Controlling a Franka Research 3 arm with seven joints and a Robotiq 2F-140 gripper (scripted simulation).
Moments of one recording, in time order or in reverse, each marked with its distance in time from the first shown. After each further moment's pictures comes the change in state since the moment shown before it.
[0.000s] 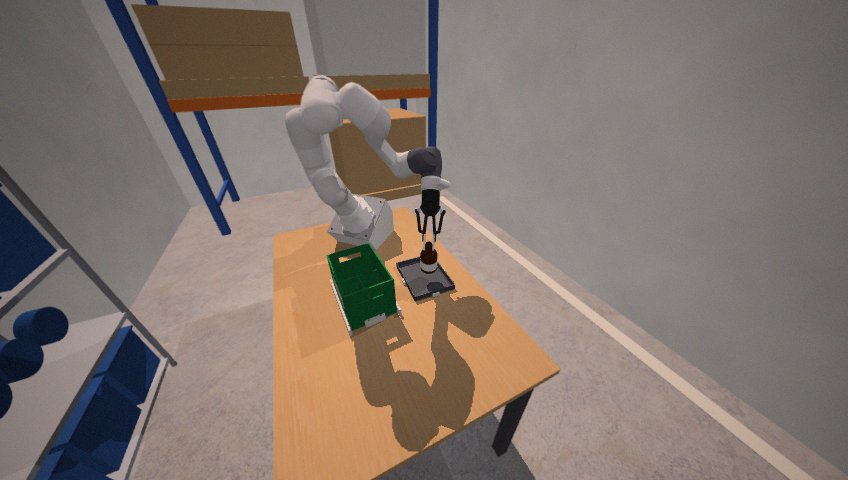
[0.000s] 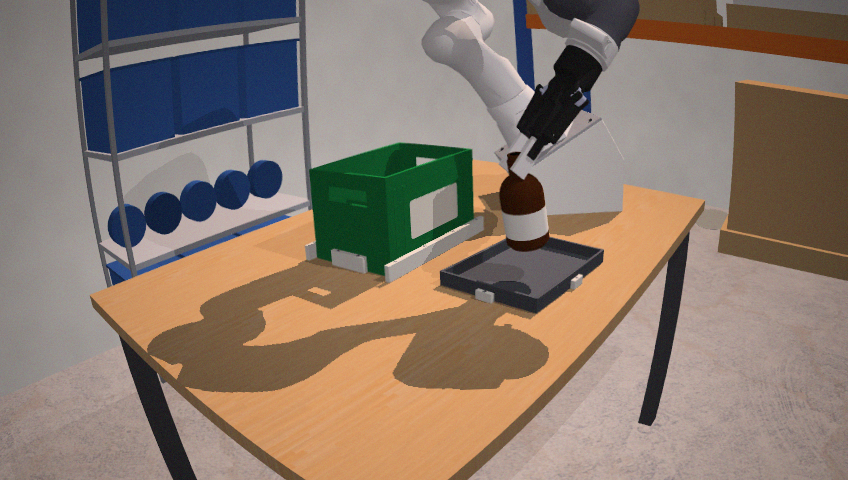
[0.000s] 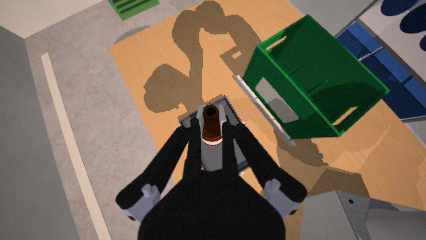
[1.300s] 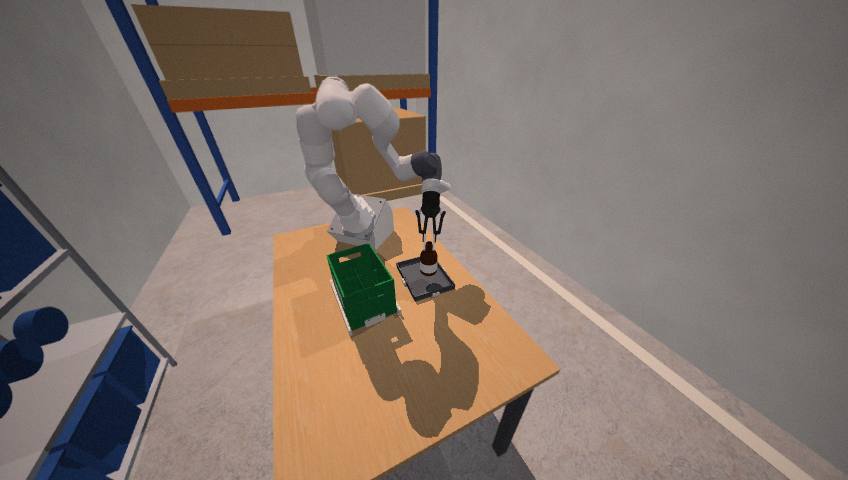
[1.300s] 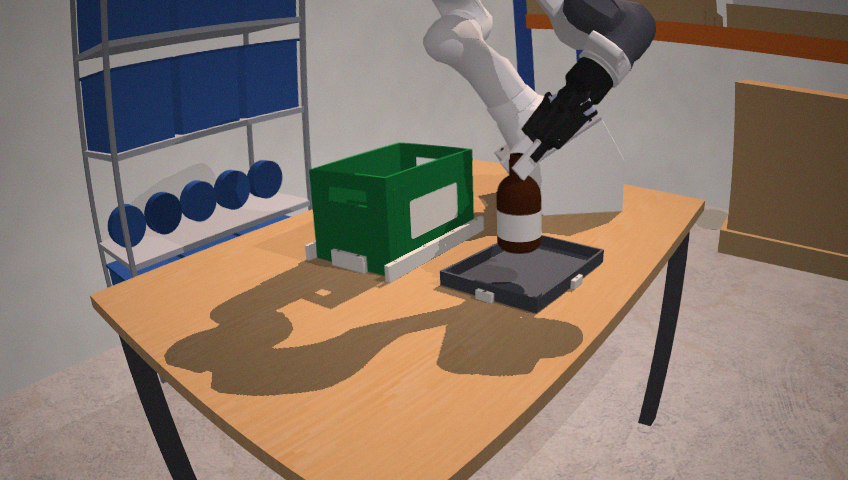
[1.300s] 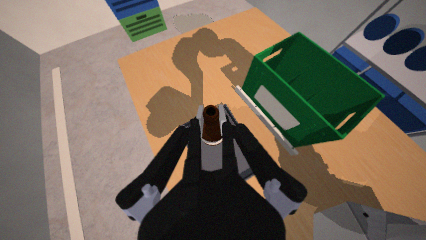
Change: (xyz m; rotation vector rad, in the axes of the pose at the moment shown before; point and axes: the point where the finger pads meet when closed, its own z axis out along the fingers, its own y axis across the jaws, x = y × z) arm -0.005 -0.001 -0.001 0.000 0.146 -0.019
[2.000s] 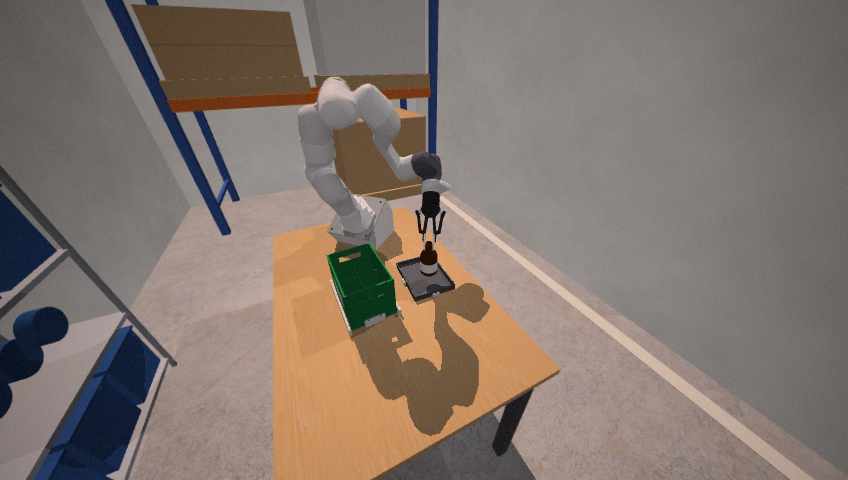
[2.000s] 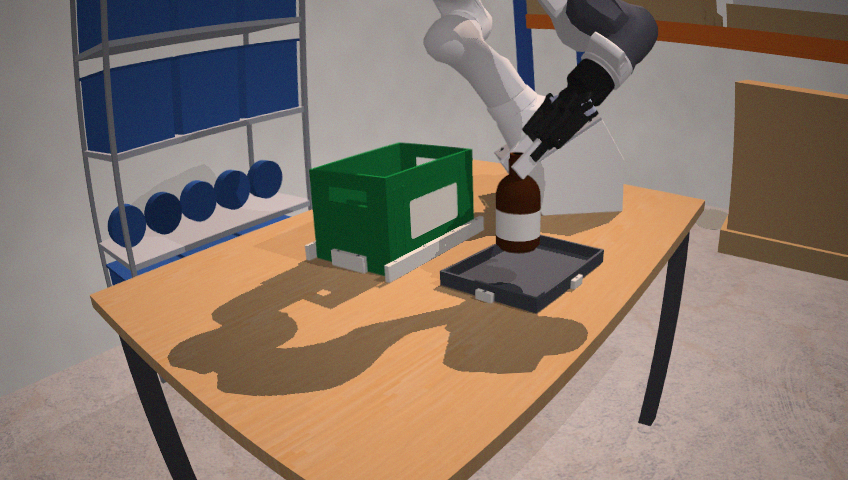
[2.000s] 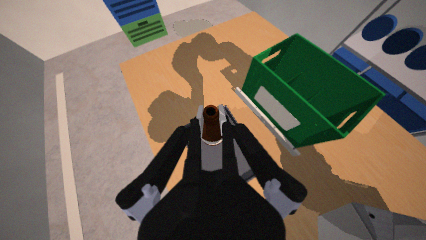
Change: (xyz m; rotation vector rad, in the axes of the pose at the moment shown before) arm 0.001 0.000 -0.001 0.001 0.026 0.016
